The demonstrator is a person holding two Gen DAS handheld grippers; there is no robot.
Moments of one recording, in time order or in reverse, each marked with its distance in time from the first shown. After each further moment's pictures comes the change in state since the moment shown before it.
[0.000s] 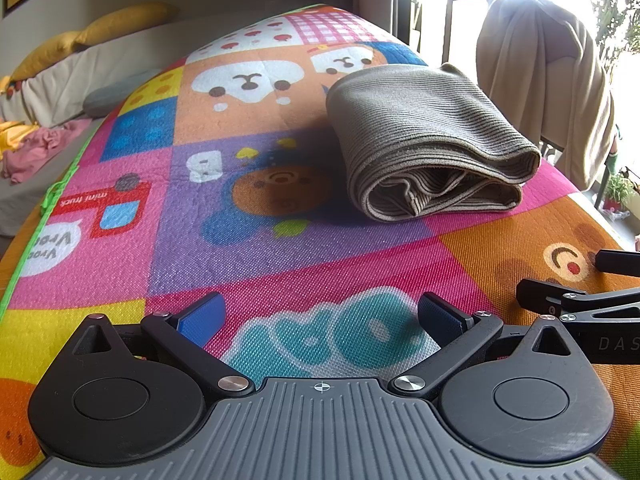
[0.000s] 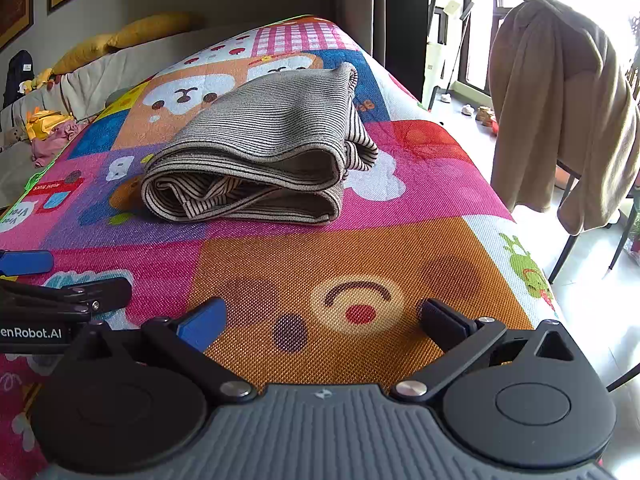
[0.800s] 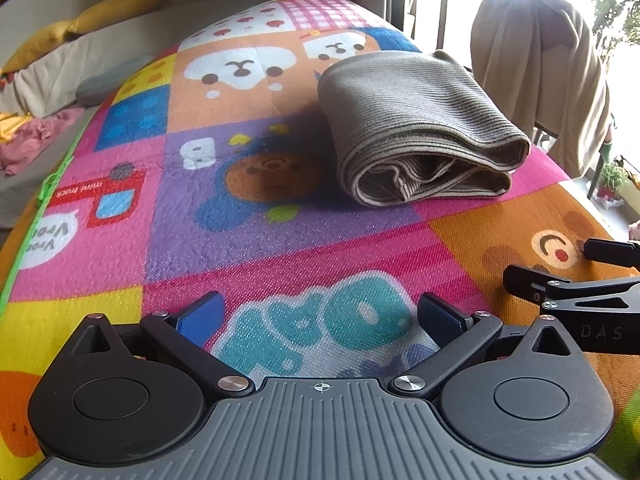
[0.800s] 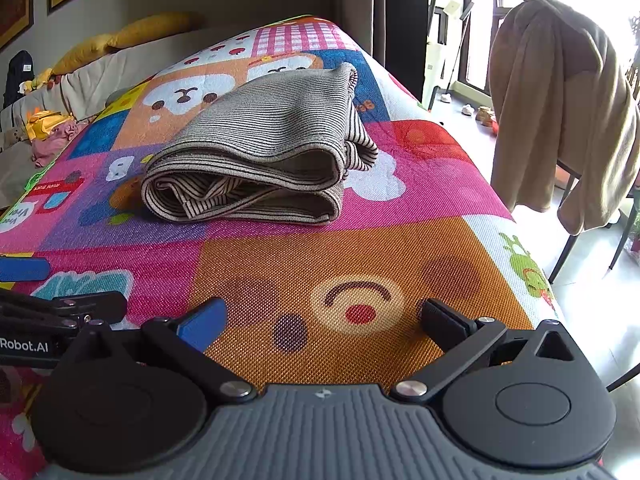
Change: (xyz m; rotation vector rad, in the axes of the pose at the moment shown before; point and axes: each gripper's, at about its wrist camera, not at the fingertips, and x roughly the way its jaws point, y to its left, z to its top) left arm -0.006 -0.005 0.001 0.002 0.058 -0.011; right arm -0.001 -0.001 0.000 0.001 0.000 -0.001
